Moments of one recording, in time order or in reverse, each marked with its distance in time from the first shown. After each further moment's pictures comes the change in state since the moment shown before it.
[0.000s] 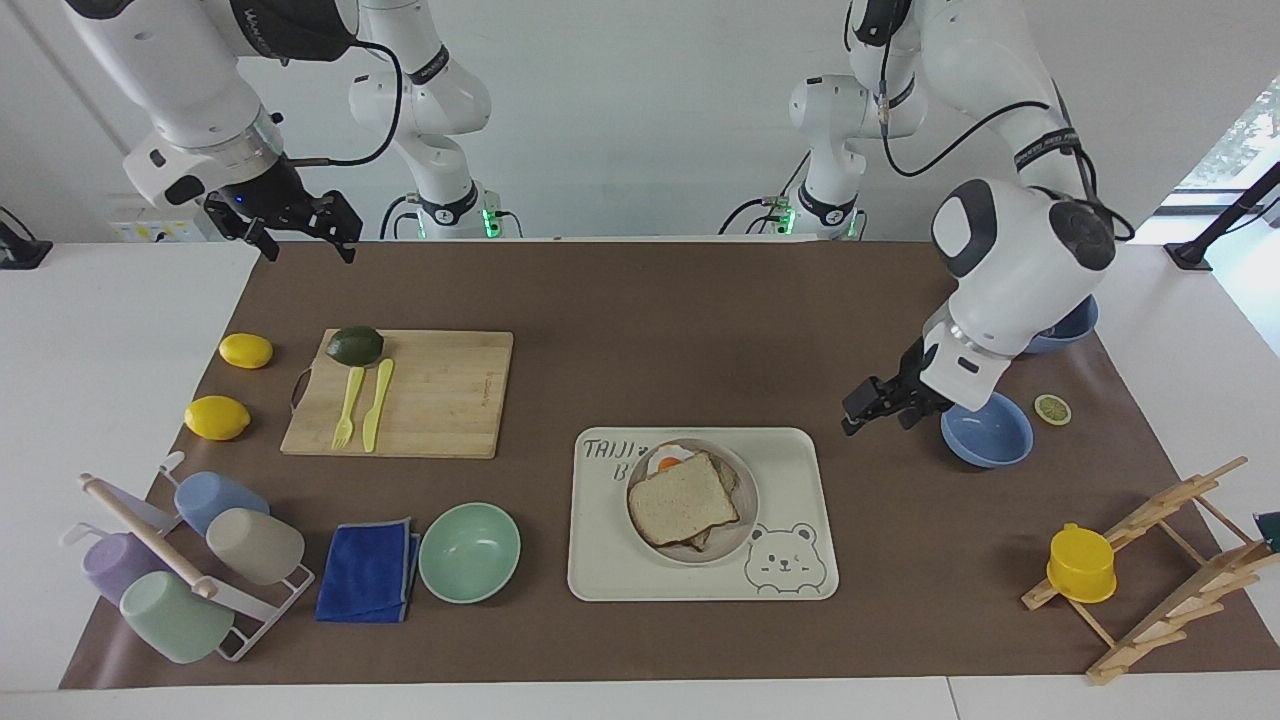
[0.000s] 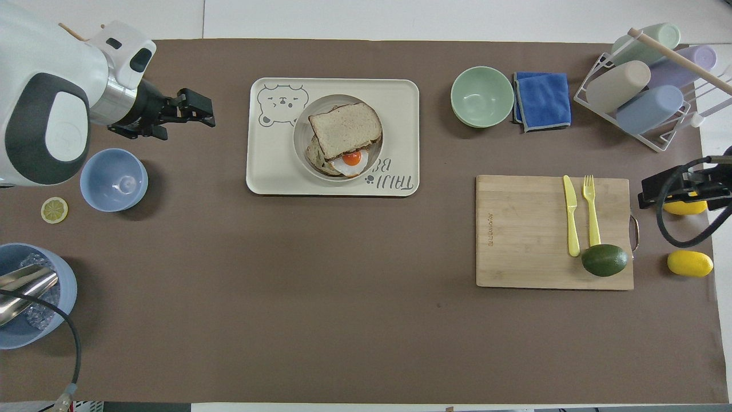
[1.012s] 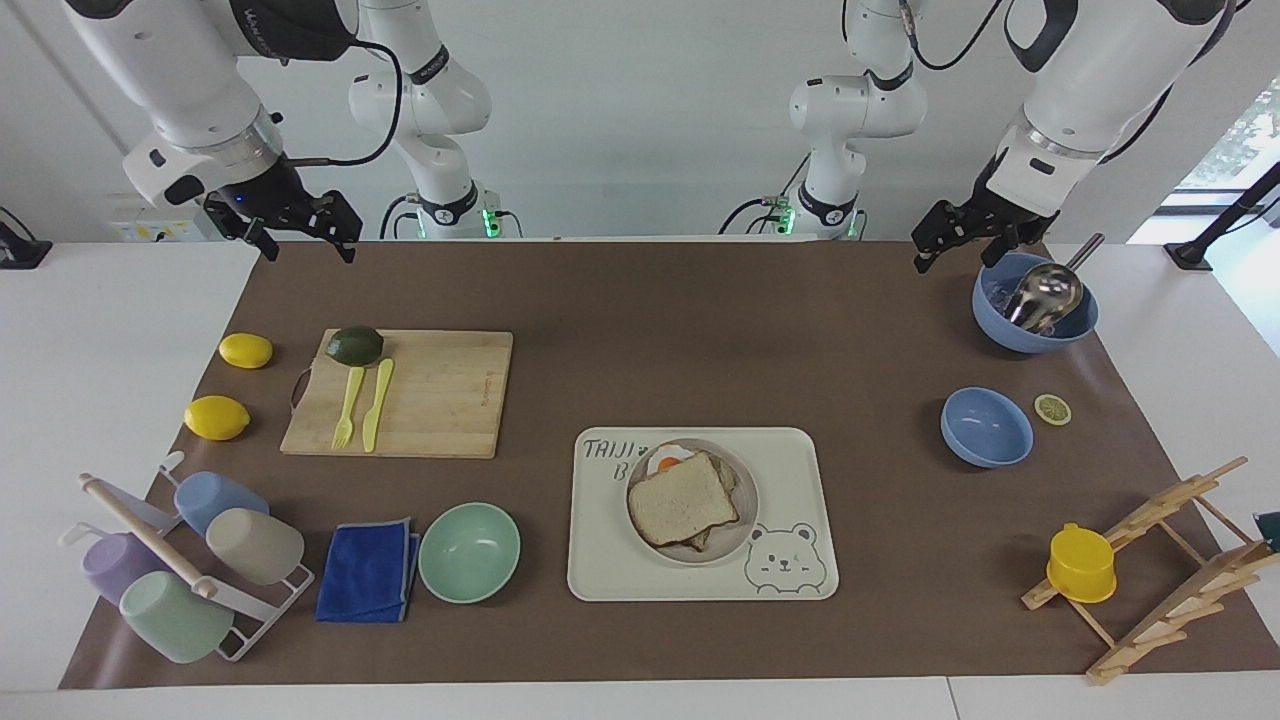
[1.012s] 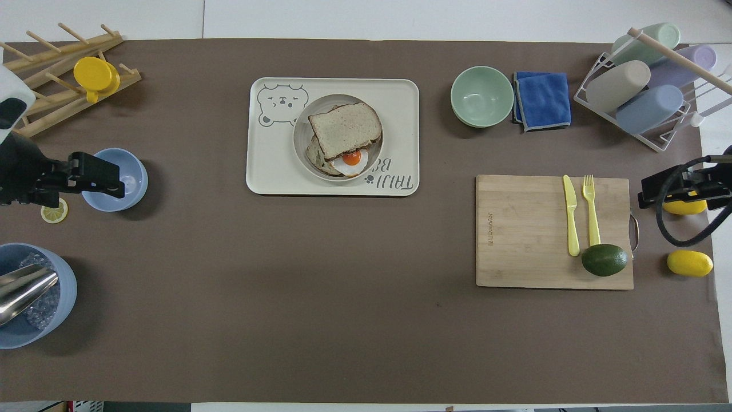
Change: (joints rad) left arm 0.046 -0.315 0.003 -0.053 0.097 -0.431 0.050; right arm 0.000 0.000 0.000 0.000 0.000 0.000 0.000
